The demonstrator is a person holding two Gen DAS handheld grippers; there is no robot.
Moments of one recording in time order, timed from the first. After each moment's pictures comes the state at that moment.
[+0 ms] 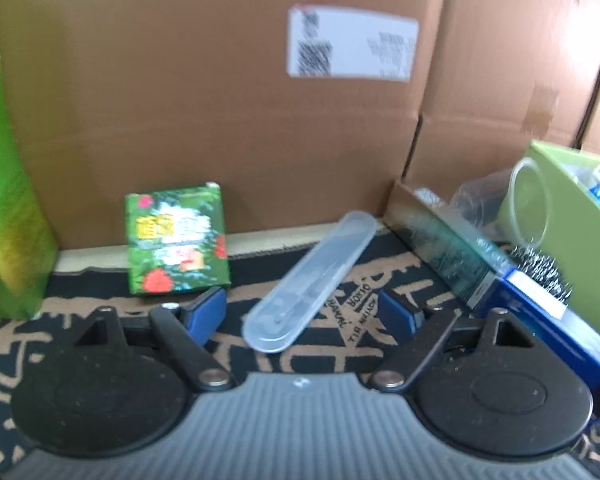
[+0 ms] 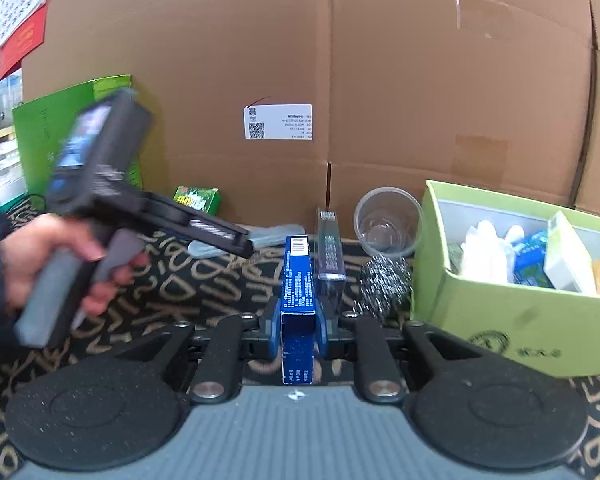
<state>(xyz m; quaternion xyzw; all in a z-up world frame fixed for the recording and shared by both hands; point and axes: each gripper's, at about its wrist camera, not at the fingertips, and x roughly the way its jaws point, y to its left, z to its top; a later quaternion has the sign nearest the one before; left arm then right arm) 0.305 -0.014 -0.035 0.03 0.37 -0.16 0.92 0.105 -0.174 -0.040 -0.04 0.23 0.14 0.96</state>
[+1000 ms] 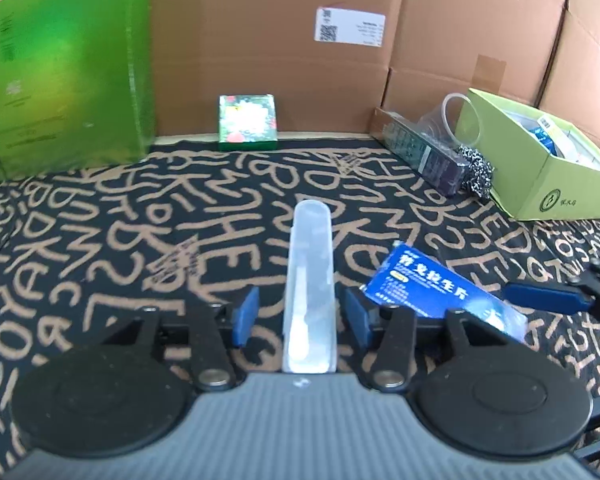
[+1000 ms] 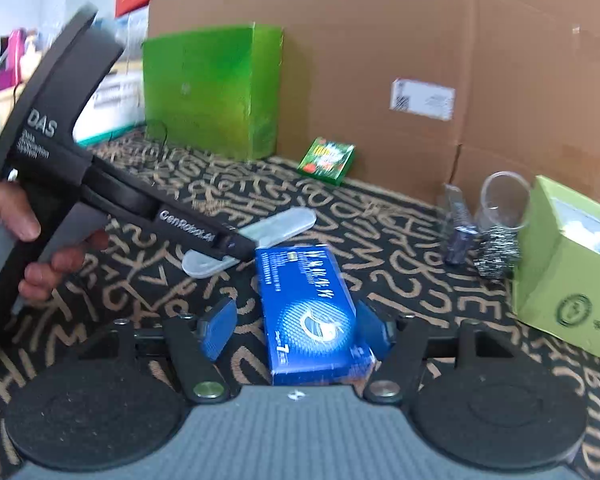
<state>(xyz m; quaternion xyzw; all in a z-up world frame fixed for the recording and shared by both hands) 0.137 0.041 -0.016 0.01 0.38 -0.12 0.92 0.048 -0.123 -0.063 -0.11 0.26 0.27 0.92</state>
